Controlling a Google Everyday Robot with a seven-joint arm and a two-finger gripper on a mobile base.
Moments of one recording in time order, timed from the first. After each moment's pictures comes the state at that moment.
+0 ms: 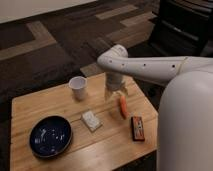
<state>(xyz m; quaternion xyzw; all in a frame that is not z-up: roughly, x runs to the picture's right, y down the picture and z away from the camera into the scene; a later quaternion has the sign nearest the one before) 0.075 0.051 0.780 -0.21 0.25 0.57 0.75</state>
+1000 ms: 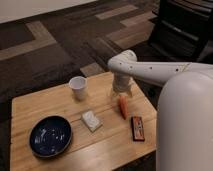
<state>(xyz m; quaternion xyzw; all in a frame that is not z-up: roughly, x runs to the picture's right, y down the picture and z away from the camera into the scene) 0.089 0.064 0.838 -0.23 0.24 0.63 0.70</state>
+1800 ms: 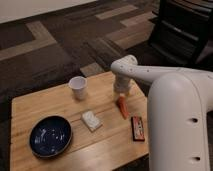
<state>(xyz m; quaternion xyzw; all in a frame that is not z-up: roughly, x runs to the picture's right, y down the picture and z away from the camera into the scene) 0.089 0.058 0.869 -0.24 0.22 0.63 0.70</state>
